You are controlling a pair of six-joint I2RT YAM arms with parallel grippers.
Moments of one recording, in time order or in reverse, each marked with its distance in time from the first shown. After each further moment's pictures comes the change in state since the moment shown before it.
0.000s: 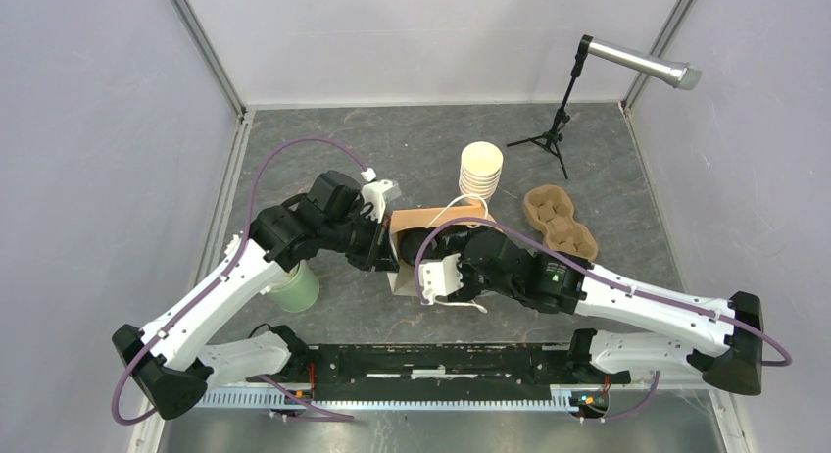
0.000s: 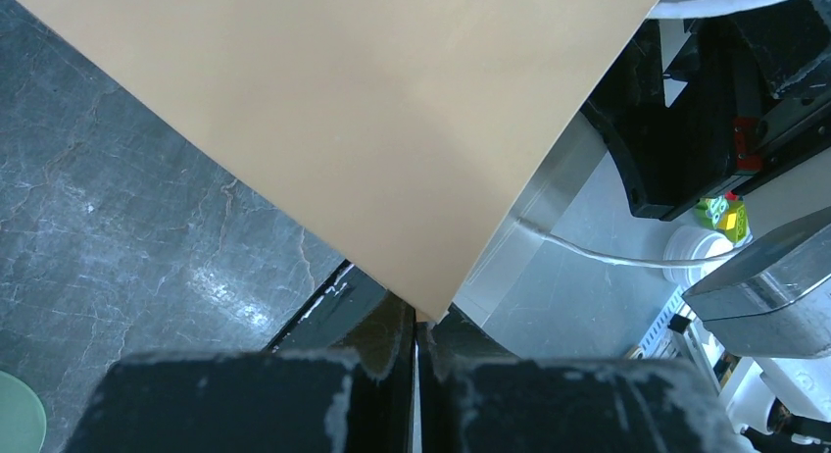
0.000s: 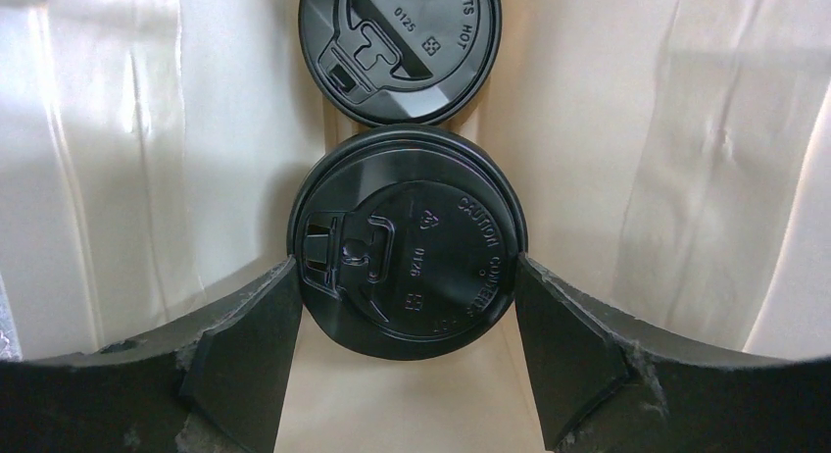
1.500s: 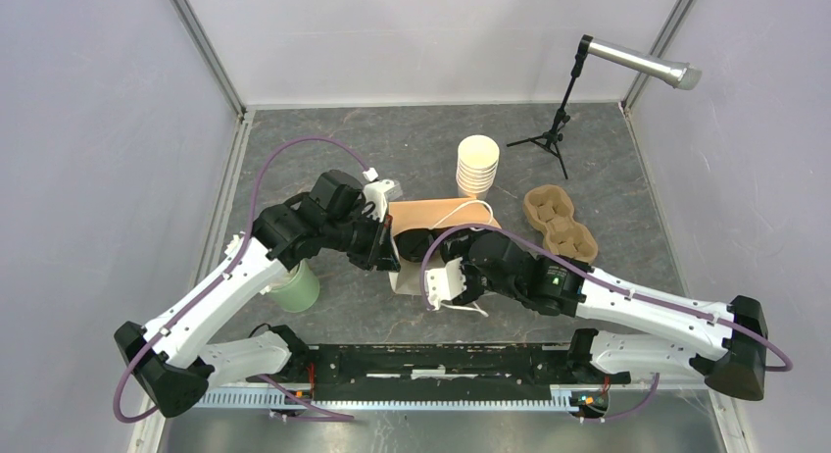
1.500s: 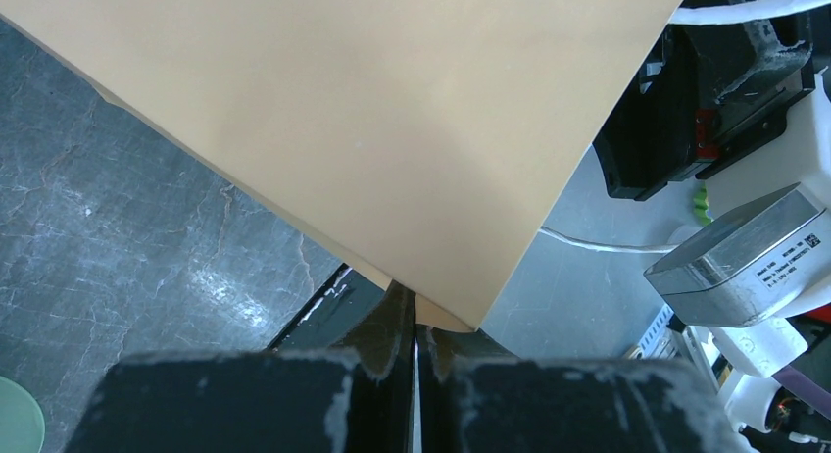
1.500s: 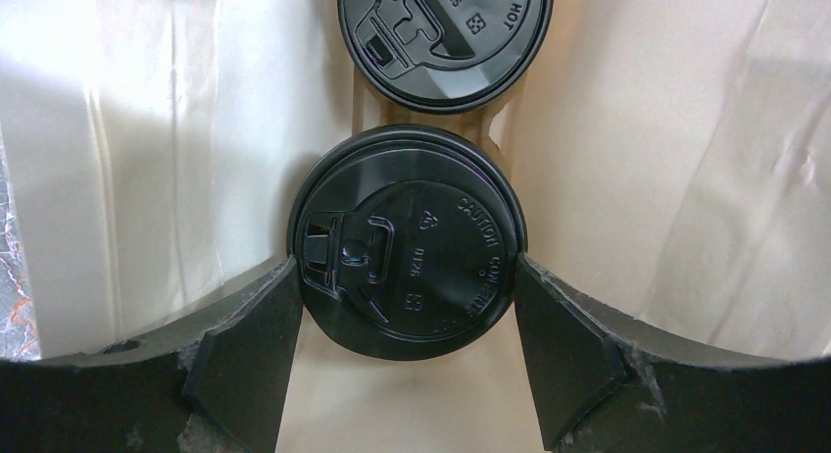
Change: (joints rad) left arm 0.000 0.012 0.001 0.006 0.004 0.000; right arm -0.032 -0.027 -0.082 0.073 -0.031 -0.090
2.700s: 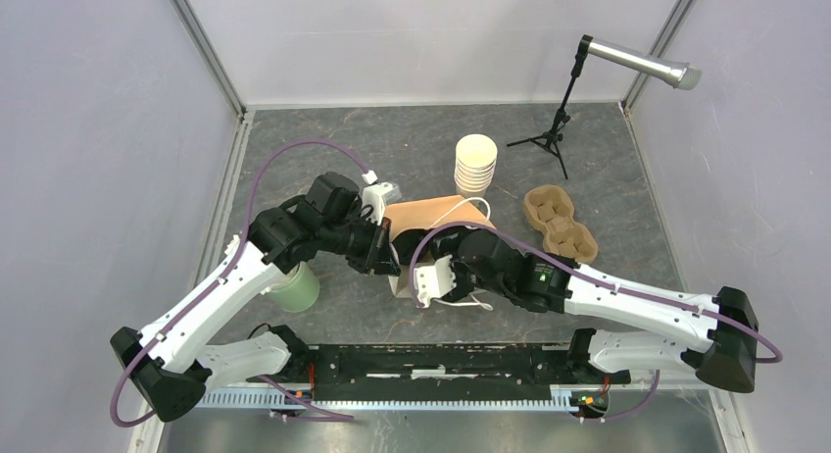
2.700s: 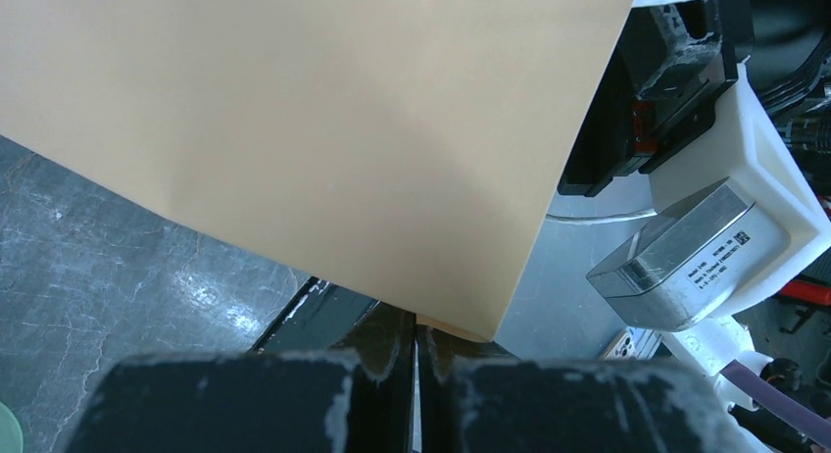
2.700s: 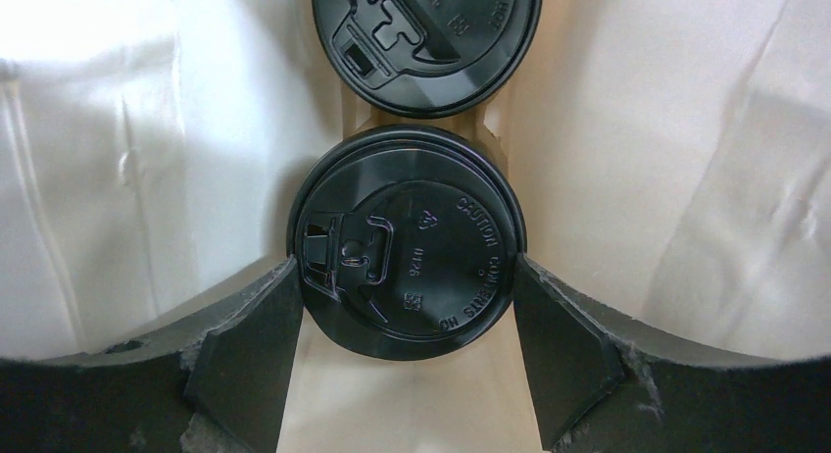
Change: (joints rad) left arm 0.000 -0.027 -0.013 0.001 0.049 0.000; right arm 0.015 0.071 0.024 0.061 0.002 -0.005
